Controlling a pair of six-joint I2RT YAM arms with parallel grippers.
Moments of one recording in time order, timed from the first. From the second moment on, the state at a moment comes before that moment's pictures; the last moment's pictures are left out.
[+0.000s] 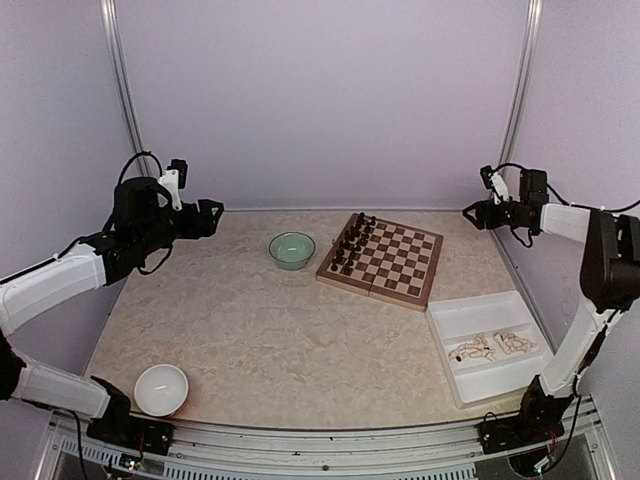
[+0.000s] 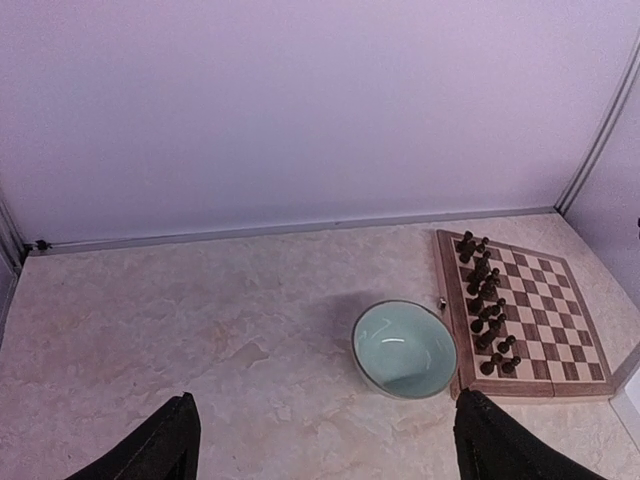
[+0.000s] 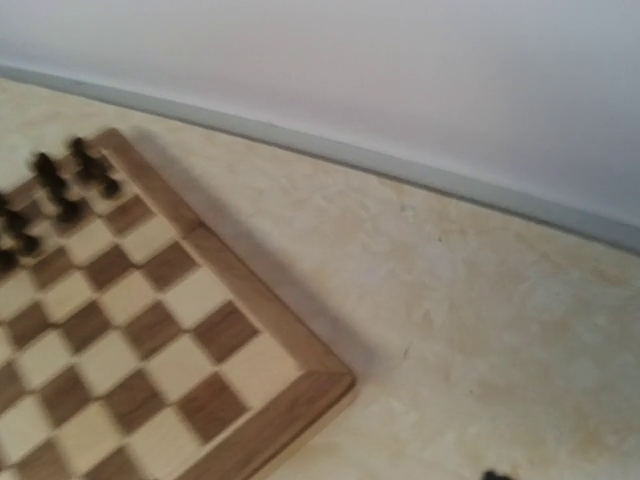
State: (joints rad) left arm -0.39 1.21 0.89 0.07 -0.06 -0.18; right arm -0.13 1.74 1.25 -0.06 -0.54 -0.26
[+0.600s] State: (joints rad) left arm -0.51 1.38 0.95 0.02 0.07 -0.15; right arm -0.01 2.47 2.04 -0.47 -0.51 -0.21
